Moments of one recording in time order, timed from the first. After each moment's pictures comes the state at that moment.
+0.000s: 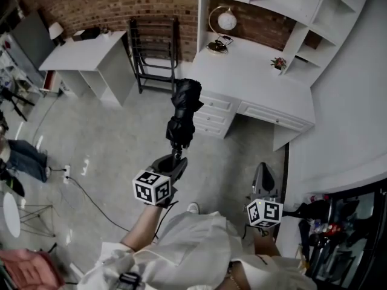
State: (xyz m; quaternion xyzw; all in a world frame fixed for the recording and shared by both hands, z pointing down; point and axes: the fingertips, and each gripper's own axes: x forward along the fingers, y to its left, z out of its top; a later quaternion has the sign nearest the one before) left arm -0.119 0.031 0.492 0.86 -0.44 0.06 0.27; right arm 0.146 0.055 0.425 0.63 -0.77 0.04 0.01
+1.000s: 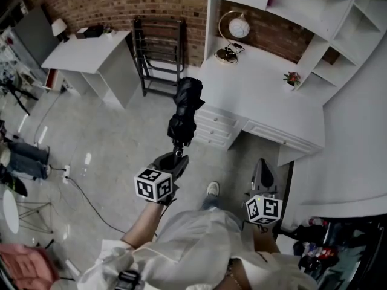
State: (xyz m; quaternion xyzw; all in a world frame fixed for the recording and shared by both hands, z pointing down) left arm -0.117 -0.127 0.509 0.84 -0.47 0.06 0.28; right arm 0.140 -0.126 0.439 0.60 -0.80 0.04 0.00
